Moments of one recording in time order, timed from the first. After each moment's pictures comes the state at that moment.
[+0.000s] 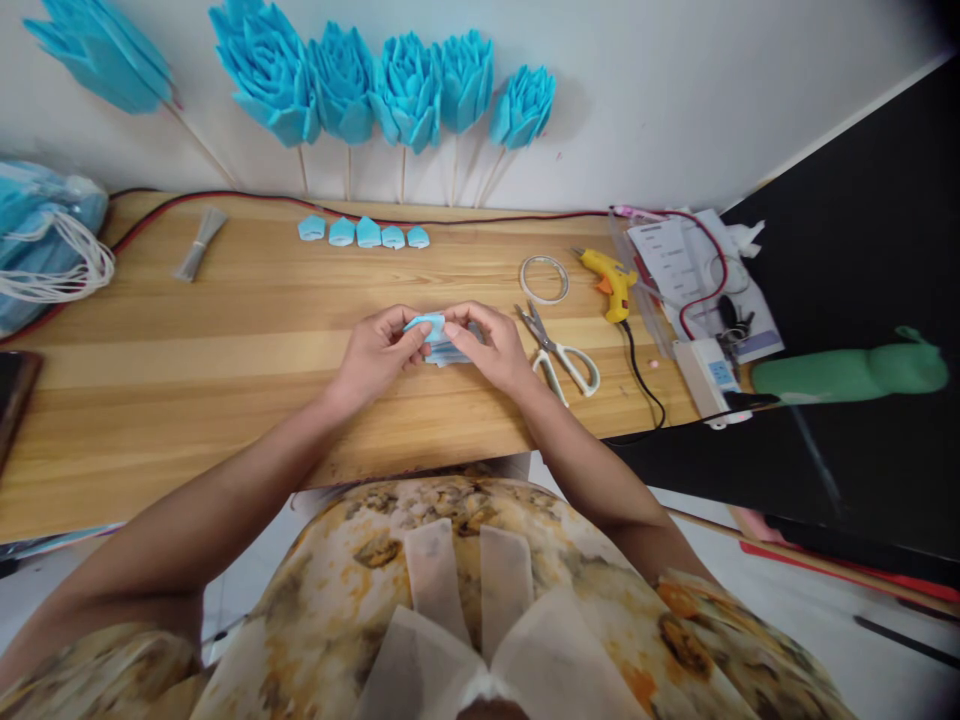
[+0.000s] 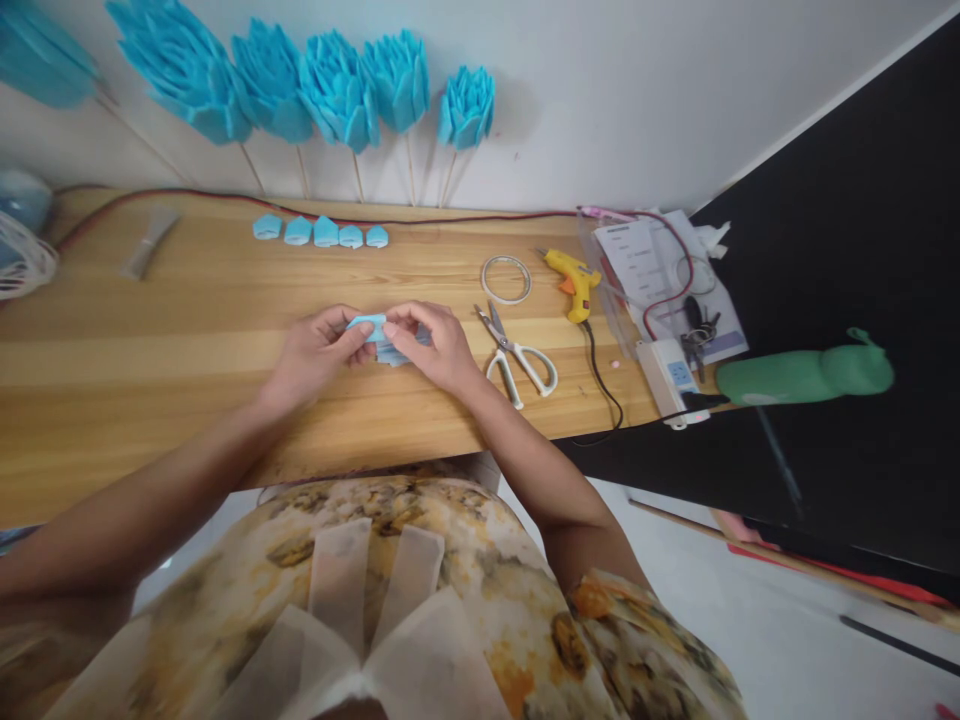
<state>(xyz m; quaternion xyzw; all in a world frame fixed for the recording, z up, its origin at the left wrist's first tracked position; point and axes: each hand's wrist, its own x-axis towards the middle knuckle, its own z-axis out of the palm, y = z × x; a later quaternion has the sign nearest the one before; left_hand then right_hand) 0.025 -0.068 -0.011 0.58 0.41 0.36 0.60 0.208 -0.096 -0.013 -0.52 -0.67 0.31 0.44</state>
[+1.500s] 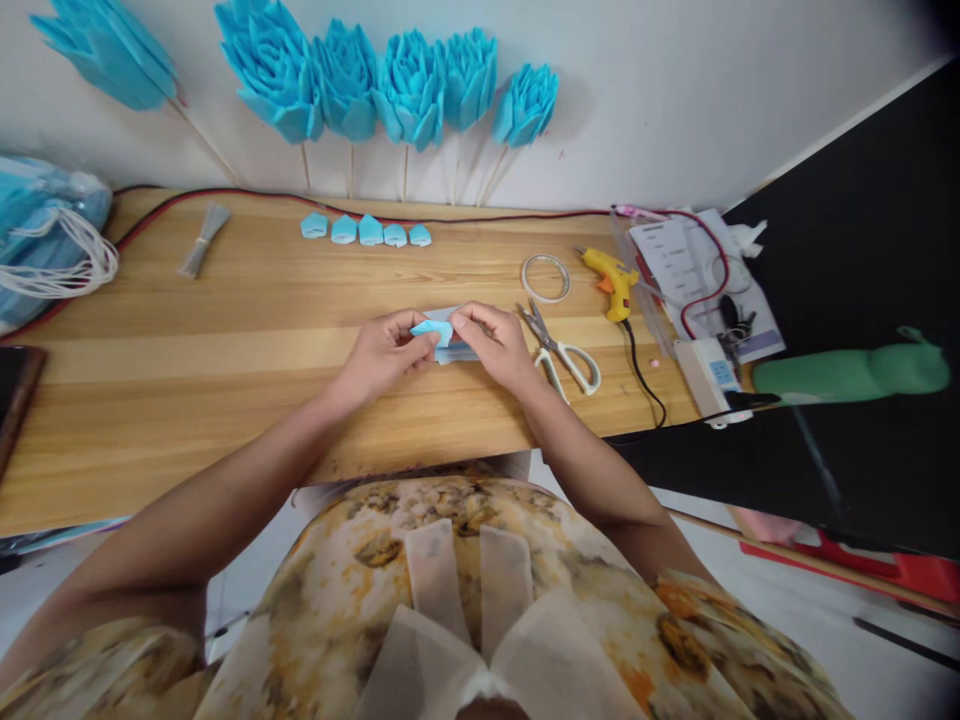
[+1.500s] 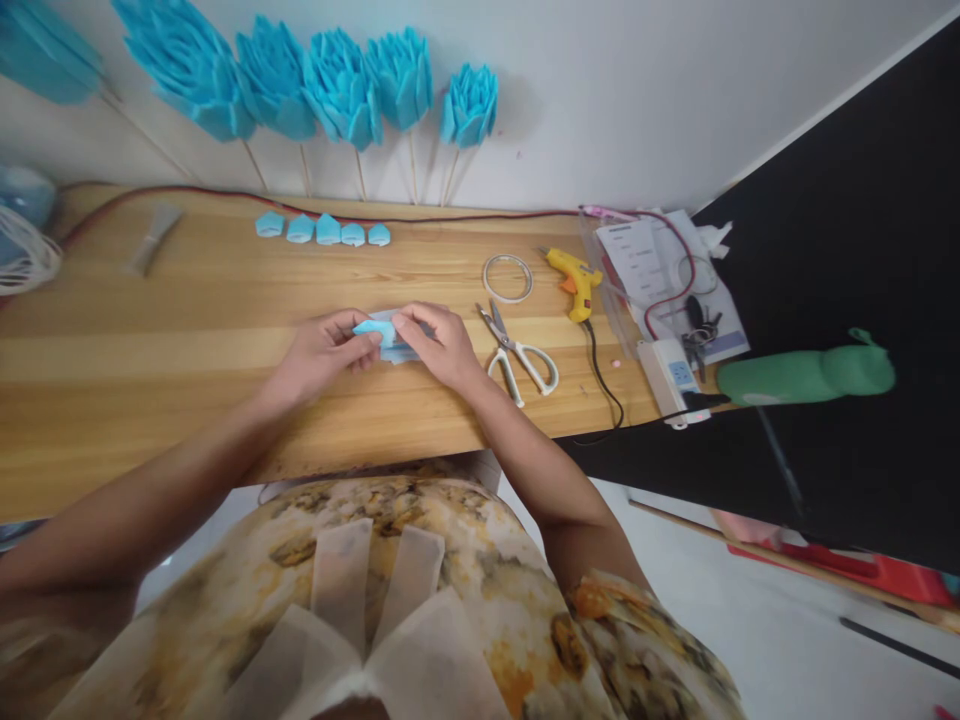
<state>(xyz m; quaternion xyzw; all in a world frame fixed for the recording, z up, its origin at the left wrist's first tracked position) 0.024 -0.070 -0.004 0.58 0.40 0.31 0.64 0.211 -0.096 -0.013 -0.50 -0.67 0.33 0.44</state>
